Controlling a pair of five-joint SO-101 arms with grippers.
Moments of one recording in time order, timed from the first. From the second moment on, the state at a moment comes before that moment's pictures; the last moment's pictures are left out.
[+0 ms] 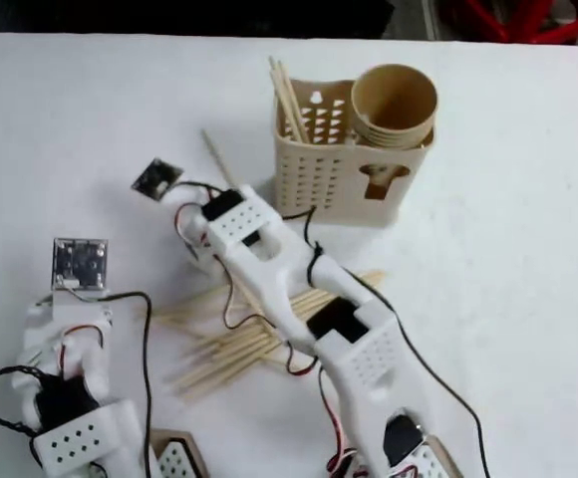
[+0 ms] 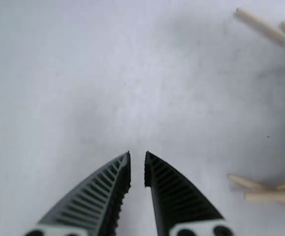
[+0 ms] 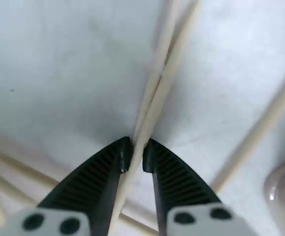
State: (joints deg) left arm -31.4 -92.1 91.3 54.5 -26.9; right arm -42.8 34.9 -9.4 60.7 19.7
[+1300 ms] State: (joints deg) left arm -31.4 -92.1 91.3 54.5 -26.9; right arm -39.8 -12.7 -12.7 71.5 19.8
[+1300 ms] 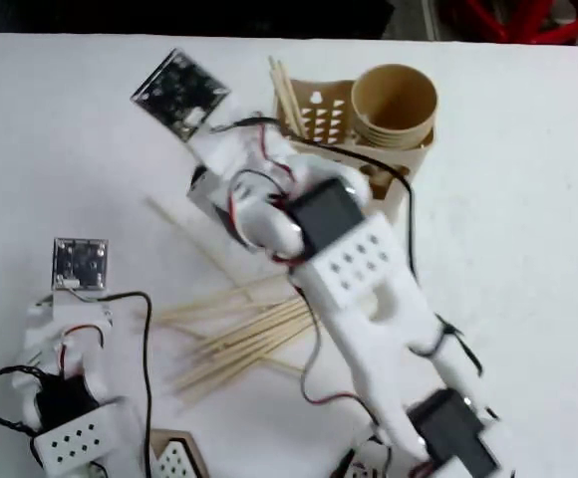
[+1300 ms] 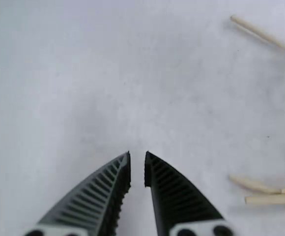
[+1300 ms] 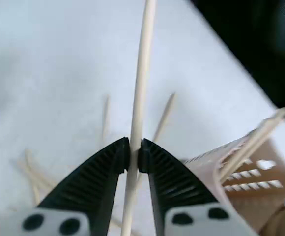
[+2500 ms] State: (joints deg) left arm -31.4 -92.1 91.3 54.5 -26.9; right arm -21.3 11.5 -12.7 26.2 19.7
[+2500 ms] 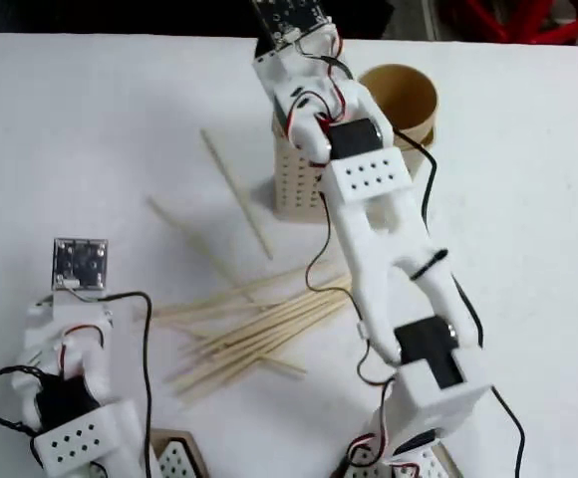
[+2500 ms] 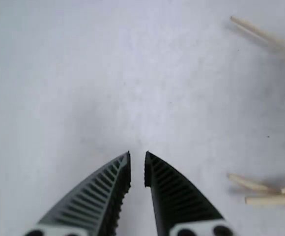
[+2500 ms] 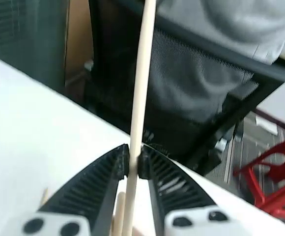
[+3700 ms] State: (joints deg) left arm -31.4 -92.1 91.3 54.5 -26.9; right arm -20.8 -12.1 -12.7 64.9 19.7
